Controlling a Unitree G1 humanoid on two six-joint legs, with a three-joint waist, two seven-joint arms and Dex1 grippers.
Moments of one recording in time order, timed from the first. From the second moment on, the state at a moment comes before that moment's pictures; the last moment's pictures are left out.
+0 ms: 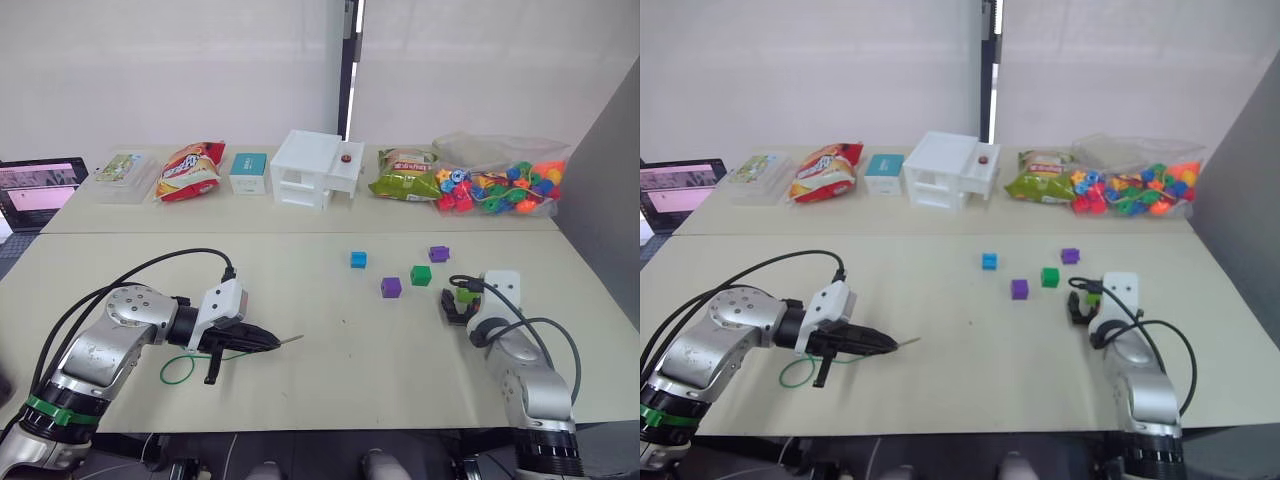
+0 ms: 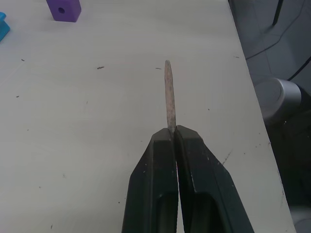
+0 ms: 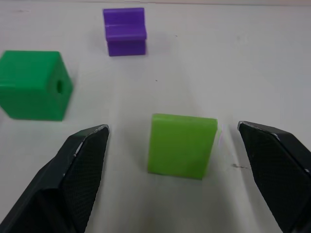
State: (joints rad) left arm -0.34 0.86 -0.12 -0.18 -0.40 0.39 -1.34; right arm -0.24 -0.31 -0.21 -0.07 0.20 0.56 0.02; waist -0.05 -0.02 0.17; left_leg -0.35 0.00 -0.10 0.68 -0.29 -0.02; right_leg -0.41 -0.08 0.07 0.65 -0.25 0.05
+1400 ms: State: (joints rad) left arm -0.45 0.91 -0.11 -0.10 -0.40 0.42 -1.48; right arm 0.20 0.01 0.38 -0.67 0.07 0.77 -0.19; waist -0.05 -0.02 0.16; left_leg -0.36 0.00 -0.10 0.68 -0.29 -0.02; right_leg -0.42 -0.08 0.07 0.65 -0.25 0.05
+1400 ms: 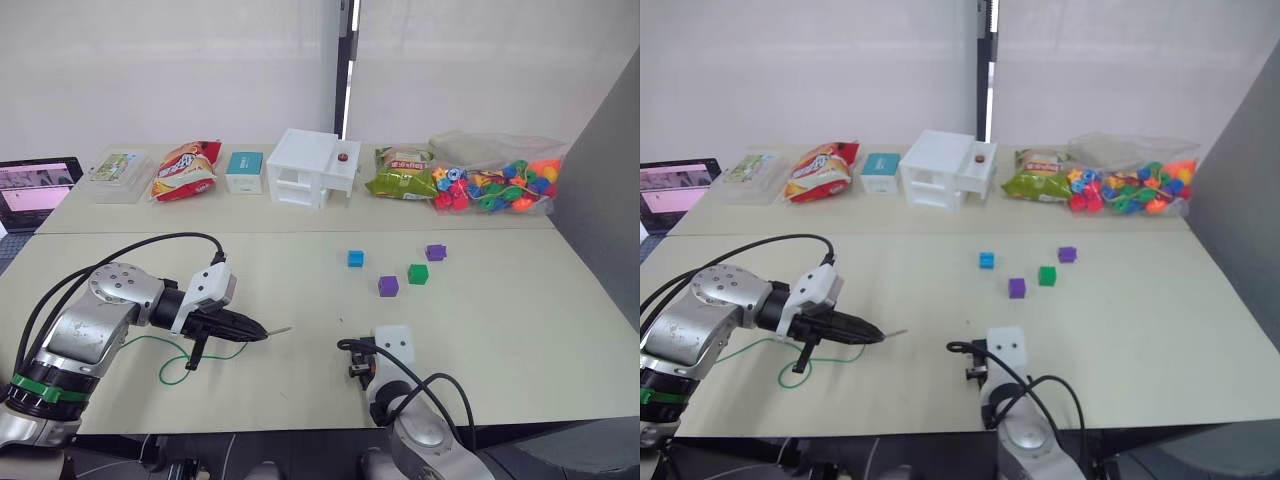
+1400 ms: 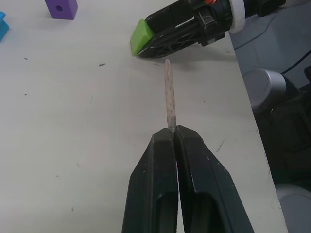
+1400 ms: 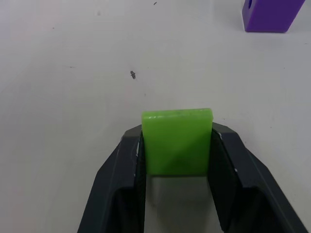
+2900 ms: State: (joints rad) left arm -0.30 0.88 -0.13 -0.42 -0.47 0.64 -1.21; right arm -0.56 -0.68 0.39 0.08 0.16 0.30 1.28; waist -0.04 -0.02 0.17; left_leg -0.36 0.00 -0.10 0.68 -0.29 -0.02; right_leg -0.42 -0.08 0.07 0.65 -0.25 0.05
